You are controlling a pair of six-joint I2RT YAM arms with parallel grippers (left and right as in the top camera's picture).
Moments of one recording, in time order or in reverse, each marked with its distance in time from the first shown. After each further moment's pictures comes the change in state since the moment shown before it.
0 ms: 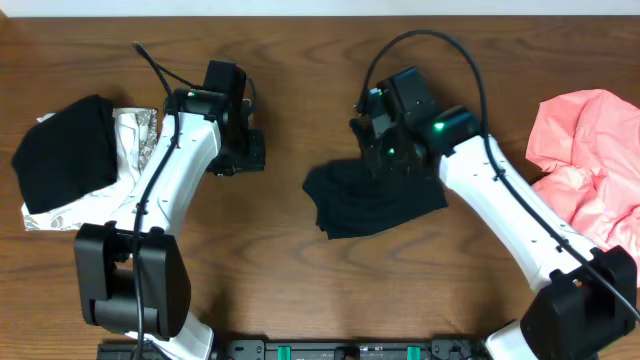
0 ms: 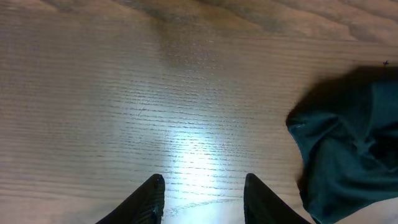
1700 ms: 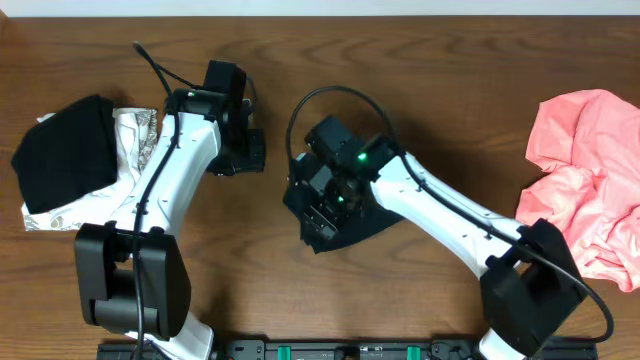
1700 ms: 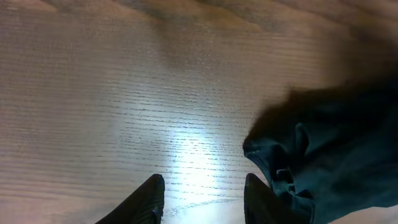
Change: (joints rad) left arm 0.000 0.000 0.000 0.000 0.000 0.000; right arm 0.248 0.150 -0.006 -0.072 -0.170 -0.208
